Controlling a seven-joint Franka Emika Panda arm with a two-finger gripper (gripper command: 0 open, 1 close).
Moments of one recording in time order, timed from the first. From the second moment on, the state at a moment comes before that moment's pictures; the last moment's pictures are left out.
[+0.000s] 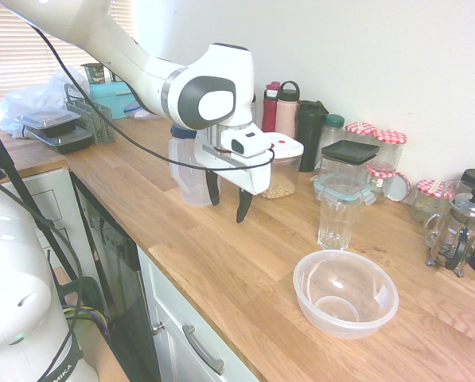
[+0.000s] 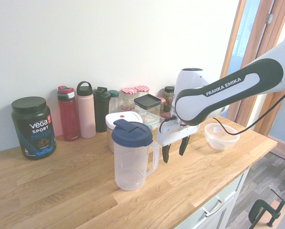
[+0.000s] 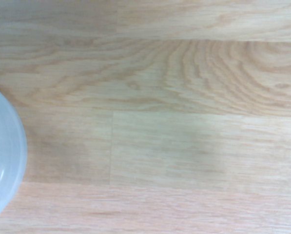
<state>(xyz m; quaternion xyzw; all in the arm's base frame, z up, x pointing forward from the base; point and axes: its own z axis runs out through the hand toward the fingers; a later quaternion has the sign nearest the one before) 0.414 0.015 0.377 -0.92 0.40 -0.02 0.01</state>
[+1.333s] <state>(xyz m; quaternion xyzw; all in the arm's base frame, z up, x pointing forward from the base) 0.311 0.122 0.482 -0.95 0.23 -0.17 0.13</state>
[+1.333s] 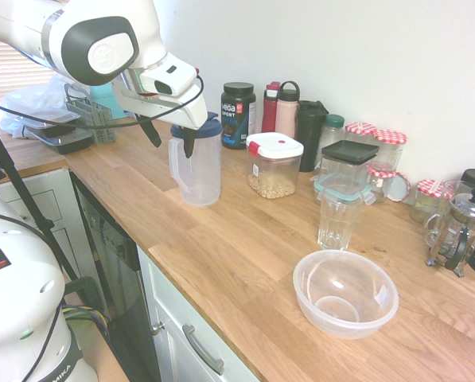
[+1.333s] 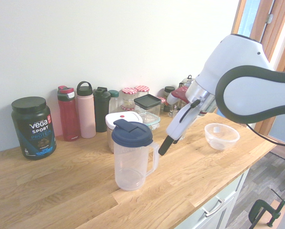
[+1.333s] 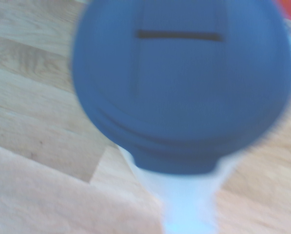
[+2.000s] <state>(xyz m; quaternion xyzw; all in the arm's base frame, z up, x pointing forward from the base) 0.334 0.148 0.447 -0.94 0.26 -0.18 0.11</state>
